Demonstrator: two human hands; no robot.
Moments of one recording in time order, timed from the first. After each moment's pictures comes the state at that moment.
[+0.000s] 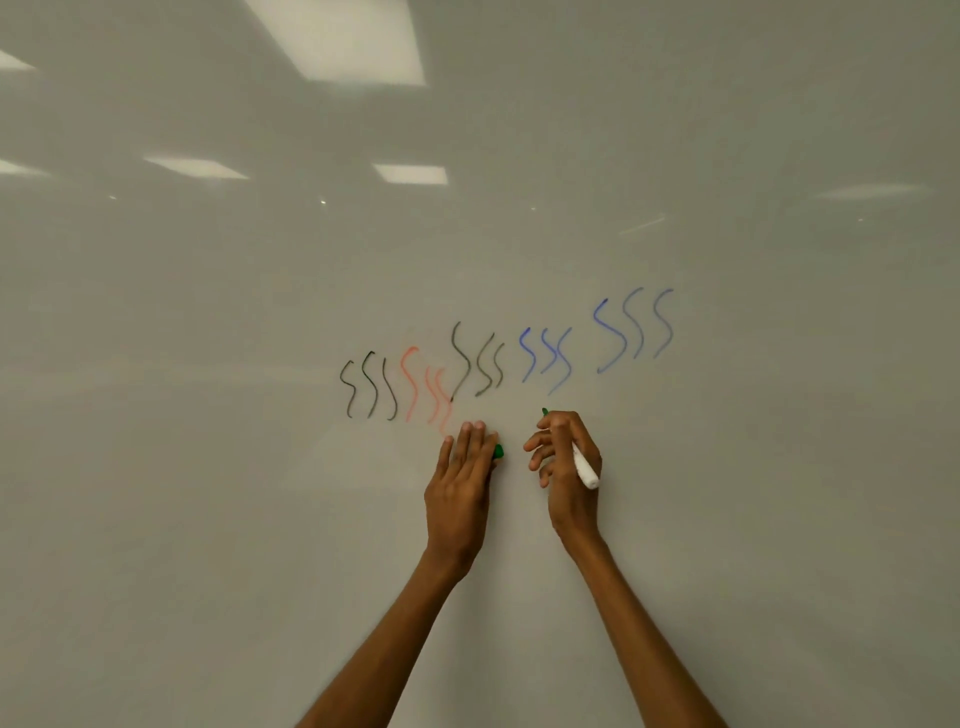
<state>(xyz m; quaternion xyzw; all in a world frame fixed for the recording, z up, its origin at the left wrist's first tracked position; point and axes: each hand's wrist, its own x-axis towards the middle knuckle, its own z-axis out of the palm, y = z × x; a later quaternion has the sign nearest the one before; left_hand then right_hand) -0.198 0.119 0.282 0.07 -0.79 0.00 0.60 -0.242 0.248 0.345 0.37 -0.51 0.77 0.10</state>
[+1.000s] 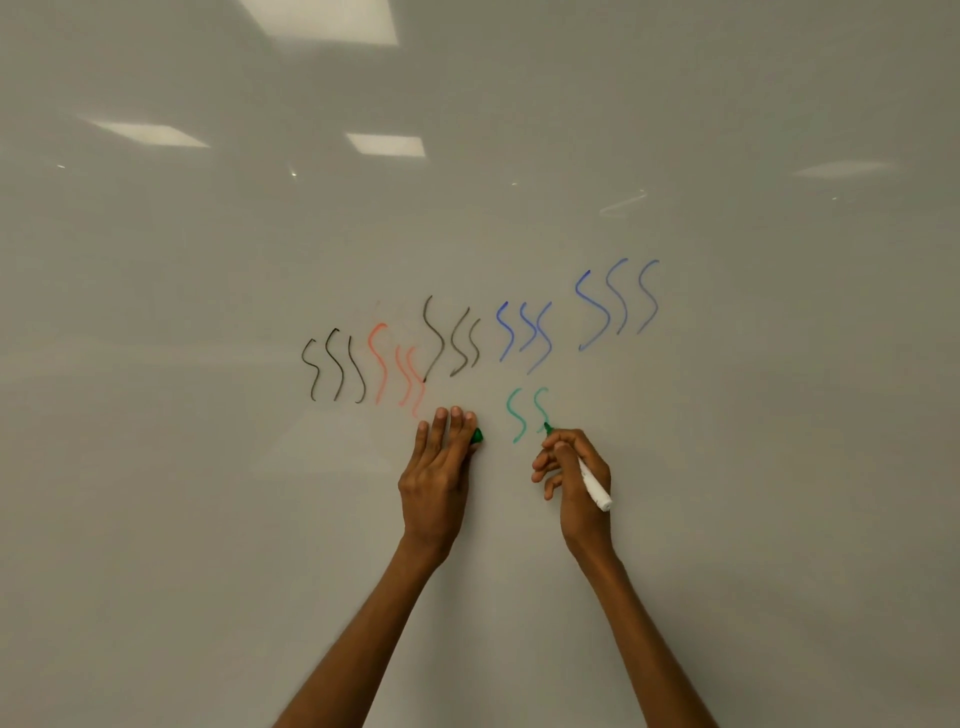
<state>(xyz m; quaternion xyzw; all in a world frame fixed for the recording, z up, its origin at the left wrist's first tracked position) -0.215 0.112 0.275 0.07 -0.75 0.01 0.66 -0.273 0.272 0.305 0.36 -0.52 0.77 0.08</state>
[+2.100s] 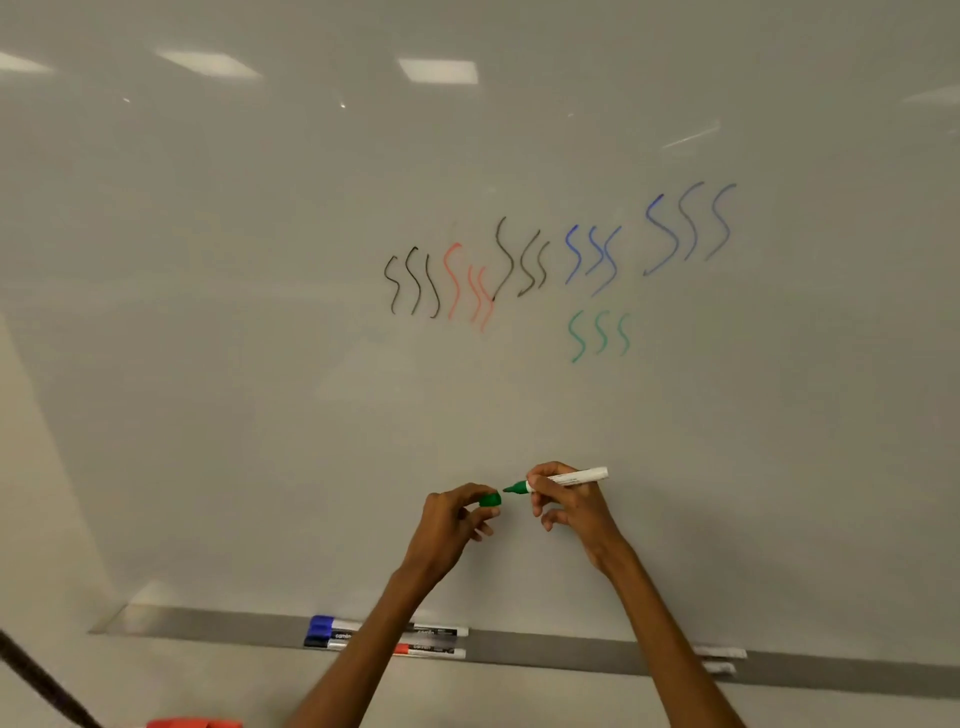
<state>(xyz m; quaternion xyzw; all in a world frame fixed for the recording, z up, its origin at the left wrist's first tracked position) -0.090 0.129 0.165 0.10 -0.82 -0.46 0.33 -0.218 0.277 0.209 0.37 -0.60 0.67 -0.24</state>
